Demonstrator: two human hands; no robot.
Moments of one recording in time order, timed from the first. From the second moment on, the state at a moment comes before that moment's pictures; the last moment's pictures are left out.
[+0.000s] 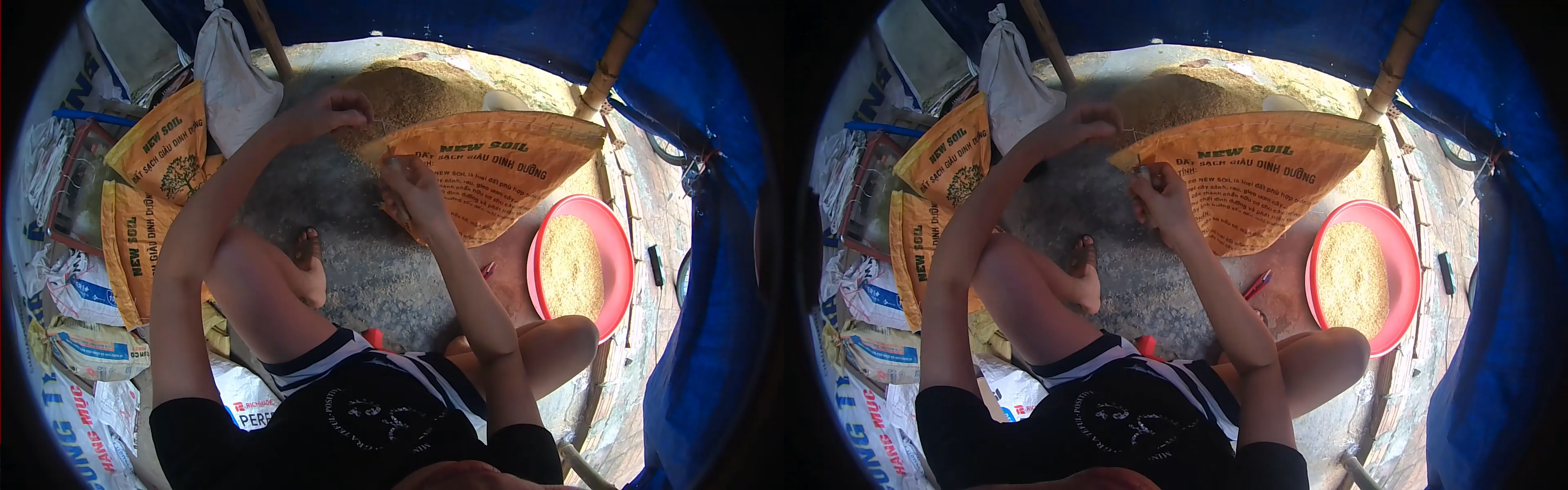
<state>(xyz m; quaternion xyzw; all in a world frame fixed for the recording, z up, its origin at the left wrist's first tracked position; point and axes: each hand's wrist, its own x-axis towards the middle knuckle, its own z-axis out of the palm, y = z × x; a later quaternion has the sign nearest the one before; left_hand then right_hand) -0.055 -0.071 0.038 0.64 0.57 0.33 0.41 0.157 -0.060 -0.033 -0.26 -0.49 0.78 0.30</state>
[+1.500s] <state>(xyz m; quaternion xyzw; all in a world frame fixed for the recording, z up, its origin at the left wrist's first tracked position) -0.038 -0.057 0.023 0.69 0.63 0.31 0.13 0.160 -0.059 -0.037 -0.35 -0.77 0.37 0.39</state>
